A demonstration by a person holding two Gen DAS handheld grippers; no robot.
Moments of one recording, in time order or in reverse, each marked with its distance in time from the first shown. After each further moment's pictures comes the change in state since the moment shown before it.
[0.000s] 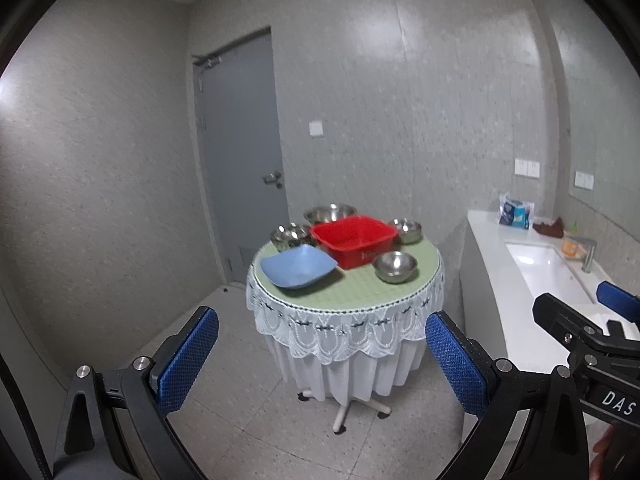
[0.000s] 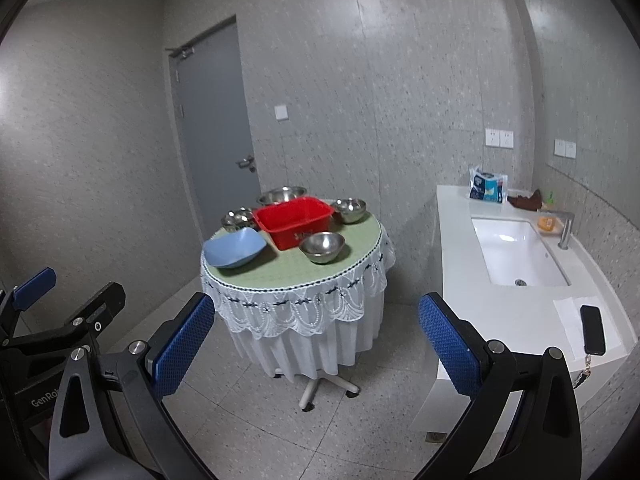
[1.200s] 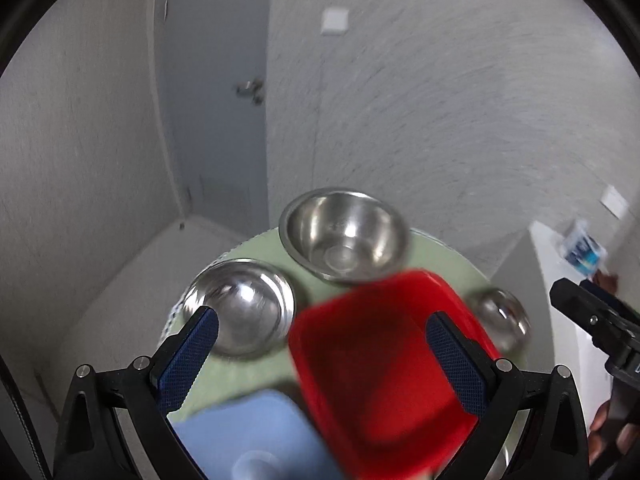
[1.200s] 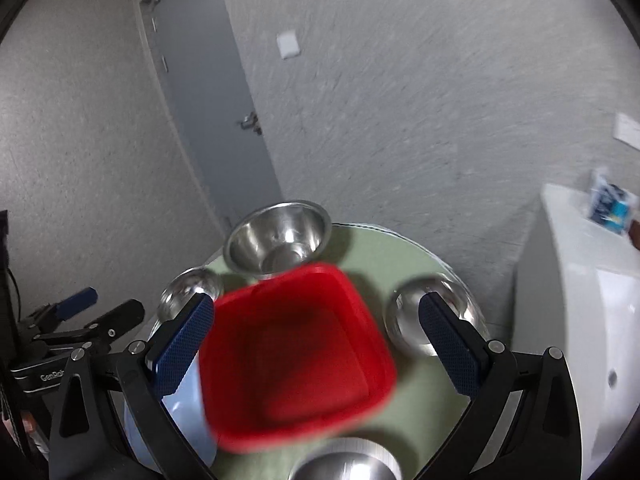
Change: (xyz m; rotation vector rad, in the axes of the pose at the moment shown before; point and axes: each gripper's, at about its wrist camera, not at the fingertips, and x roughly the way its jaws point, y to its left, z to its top) left arm 0.723 0.070 0.357 -0.172 0.379 -0.056; right arm 0.568 0.000 0.262 0.018 0.329 0.177
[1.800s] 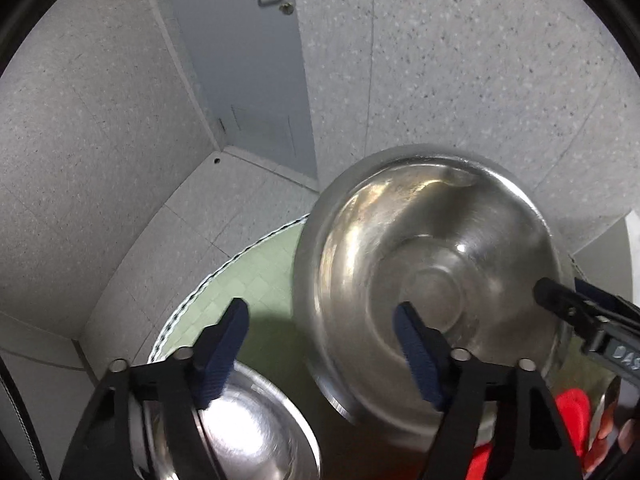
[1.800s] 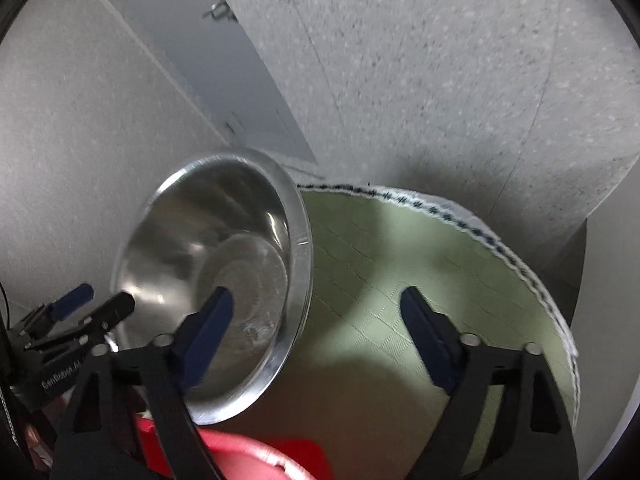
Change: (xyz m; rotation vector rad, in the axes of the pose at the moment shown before) left arm 0.325 -0.005 0.139 0.000 0.300 0.218; right arm 0.278 -0.040 0.059 0.040 0.431 0.101
